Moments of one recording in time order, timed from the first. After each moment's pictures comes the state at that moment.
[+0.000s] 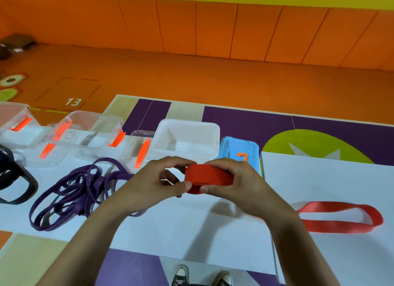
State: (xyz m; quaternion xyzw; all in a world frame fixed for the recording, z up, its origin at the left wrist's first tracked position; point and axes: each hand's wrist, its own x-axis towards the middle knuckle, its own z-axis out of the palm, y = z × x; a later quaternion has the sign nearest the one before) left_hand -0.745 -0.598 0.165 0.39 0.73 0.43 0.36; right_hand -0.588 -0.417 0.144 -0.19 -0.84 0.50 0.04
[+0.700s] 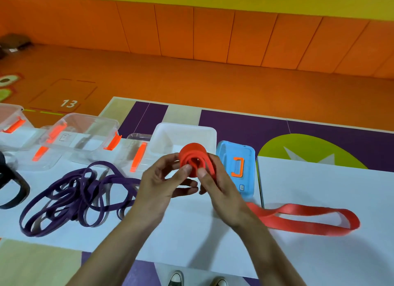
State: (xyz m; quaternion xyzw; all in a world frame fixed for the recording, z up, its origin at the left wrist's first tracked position) left_hand -0.712 -0.570 0.147 0.13 0.59 0.73 0.32; right_hand -0.603 -0.451 0.136 -0.18 -0.73 0.64 0.14
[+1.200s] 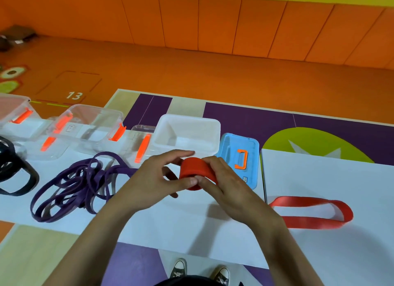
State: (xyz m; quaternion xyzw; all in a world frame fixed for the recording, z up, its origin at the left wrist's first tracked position) left_hand -0.735 -0.597 0.164 0.34 0.76 0.46 0.32; right_hand -0.589 -0.439 0.129 -0.16 -0.88 0.44 0.04
